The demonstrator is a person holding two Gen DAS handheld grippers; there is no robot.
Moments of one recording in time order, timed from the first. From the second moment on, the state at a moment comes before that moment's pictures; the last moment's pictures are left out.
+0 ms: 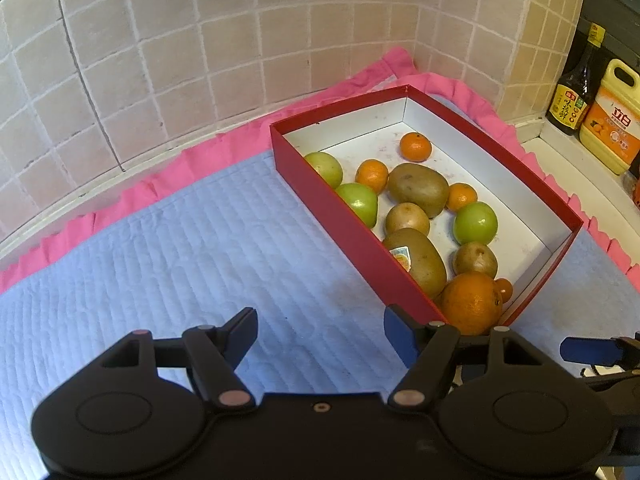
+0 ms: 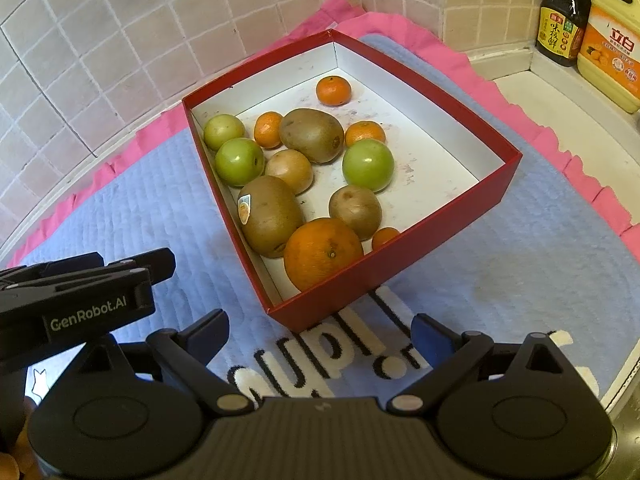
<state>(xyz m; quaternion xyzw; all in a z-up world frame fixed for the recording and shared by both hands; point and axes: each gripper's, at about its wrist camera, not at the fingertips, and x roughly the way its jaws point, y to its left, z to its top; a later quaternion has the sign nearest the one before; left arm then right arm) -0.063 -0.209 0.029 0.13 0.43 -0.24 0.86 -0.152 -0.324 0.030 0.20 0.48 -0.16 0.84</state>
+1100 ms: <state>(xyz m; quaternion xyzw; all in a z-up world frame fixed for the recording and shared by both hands) -0.062 -0.205 0.031 0.12 0.43 -0.23 0.87 -0.152 -0.321 0.030 0.21 0.48 -0.15 0.84</state>
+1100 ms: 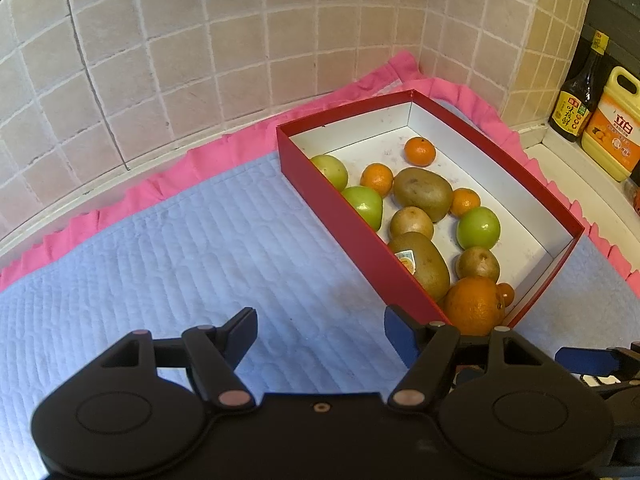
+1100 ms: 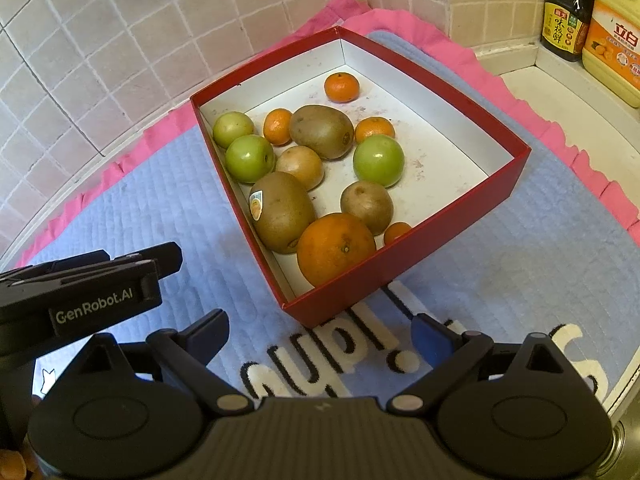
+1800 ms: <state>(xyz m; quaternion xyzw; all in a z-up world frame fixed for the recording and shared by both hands) -0.062 -0.204 0.034 0.11 0.43 -0.23 0.87 -0.151 -0.318 0.031 0.21 0.48 -0.15 0.84</state>
